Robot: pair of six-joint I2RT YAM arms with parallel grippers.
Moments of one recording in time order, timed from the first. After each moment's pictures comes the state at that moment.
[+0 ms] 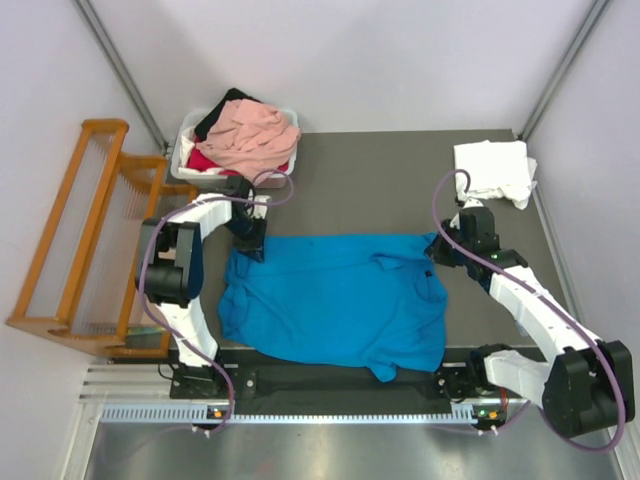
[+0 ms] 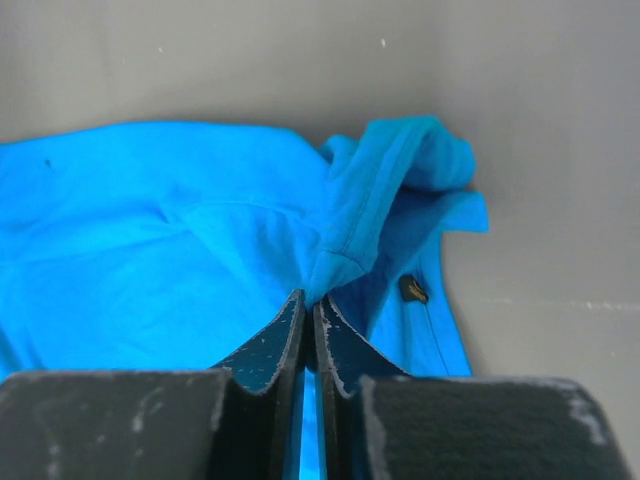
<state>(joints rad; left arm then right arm) -0.15 1.88 1.24 -0.75 0.26 0.04 0.23 1.09 0.68 -0.32 -0.09 0.47</state>
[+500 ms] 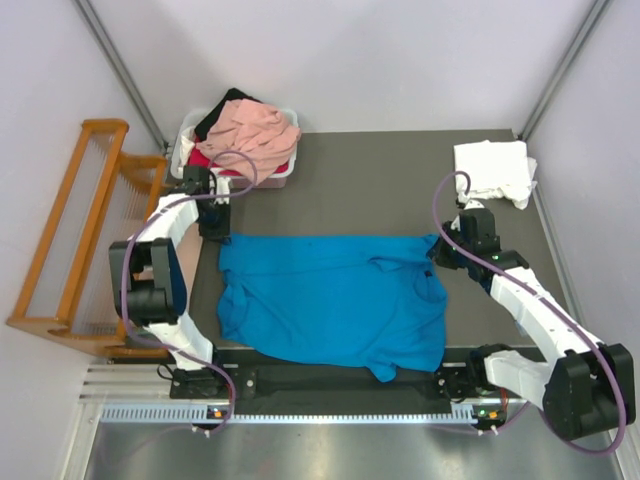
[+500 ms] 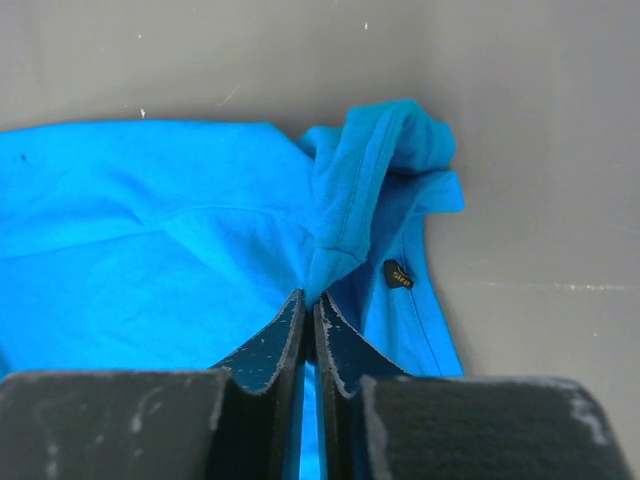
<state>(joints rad) 0.06 1.74 1.24 -0.72 0.17 0.08 0.23 1.06 0.67 -0.37 -0.07 0.46</state>
